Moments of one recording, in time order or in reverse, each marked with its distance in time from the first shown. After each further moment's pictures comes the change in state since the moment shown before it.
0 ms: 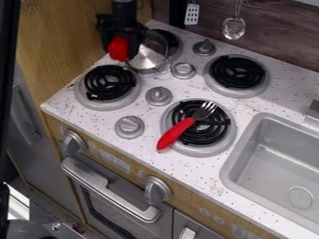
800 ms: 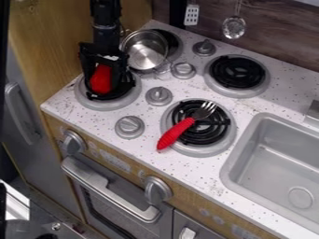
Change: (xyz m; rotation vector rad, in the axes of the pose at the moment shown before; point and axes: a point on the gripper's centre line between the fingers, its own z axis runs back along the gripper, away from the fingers) arm -0.043 0.003 -0.031 -0.022 0.140 -0.056
